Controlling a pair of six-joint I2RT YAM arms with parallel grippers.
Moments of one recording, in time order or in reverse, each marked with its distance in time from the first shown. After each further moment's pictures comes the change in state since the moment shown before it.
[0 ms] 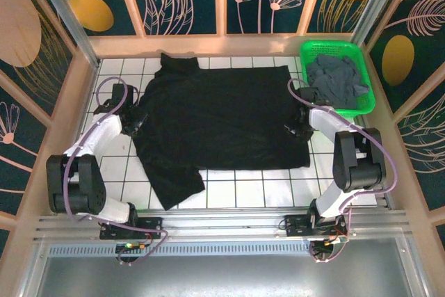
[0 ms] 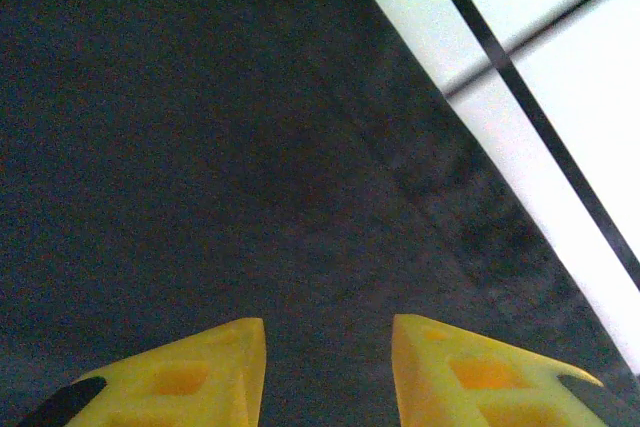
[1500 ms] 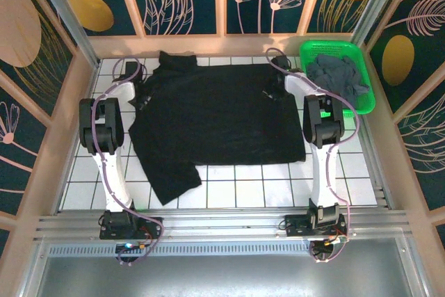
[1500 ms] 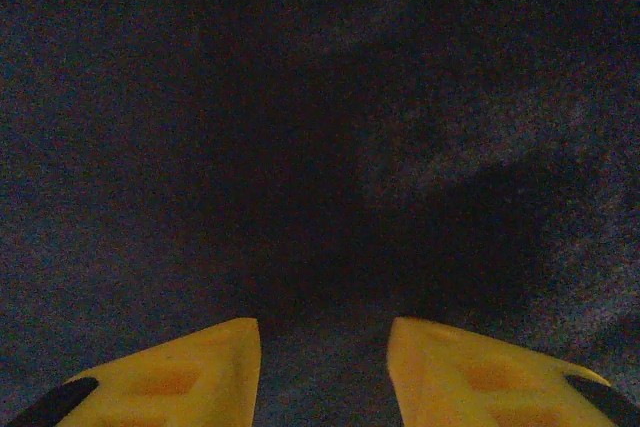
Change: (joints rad) left arm 0.055 0.706 0.581 0.127 0.061 0.048; right arm 0.060 0.662 0.794 -0.024 -0.105 -0.008
